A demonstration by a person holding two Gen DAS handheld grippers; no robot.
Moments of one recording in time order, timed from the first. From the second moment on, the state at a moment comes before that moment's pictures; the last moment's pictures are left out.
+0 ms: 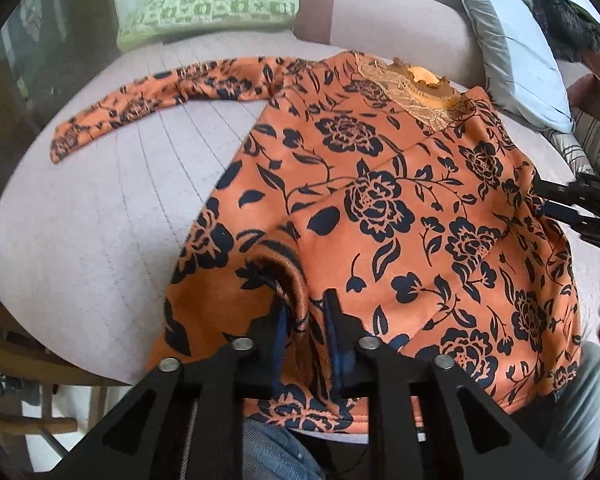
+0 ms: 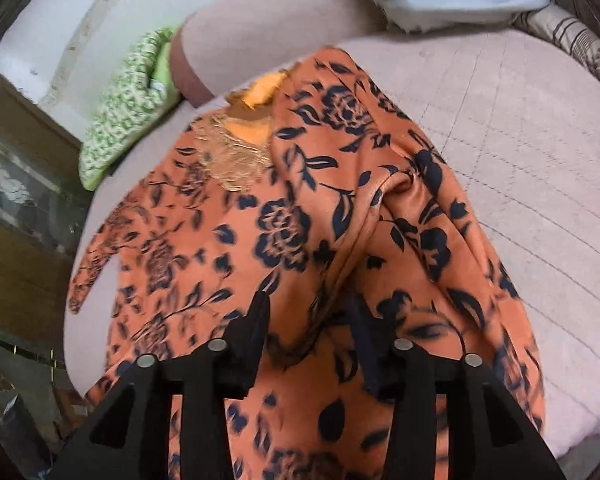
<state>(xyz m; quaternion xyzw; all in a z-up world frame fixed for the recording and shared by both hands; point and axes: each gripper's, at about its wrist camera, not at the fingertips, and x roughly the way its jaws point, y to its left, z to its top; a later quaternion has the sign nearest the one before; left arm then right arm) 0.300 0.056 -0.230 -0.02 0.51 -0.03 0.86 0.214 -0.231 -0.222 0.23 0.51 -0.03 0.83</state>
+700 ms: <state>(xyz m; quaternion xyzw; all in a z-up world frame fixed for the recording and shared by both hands) 0.254 0.174 -0.138 -0.21 0.42 0.04 0.88 0.182 -0.089 -0.067 0.12 0.39 0.12 0.90</state>
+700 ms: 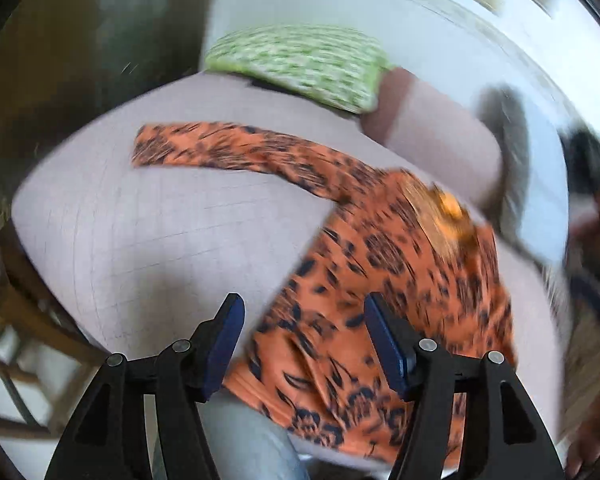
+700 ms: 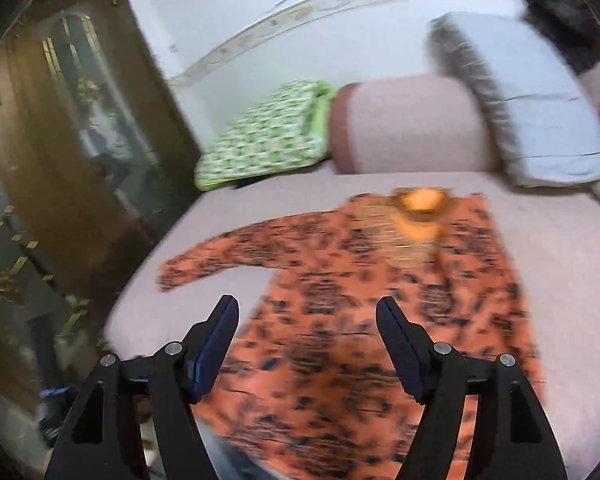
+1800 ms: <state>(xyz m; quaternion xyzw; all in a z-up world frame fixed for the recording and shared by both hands) 0.441 0.371 -0.123 -0.35 0.29 0.15 0.88 0.239 -0.090 -0.143 0.19 0.47 0.11 0.85</state>
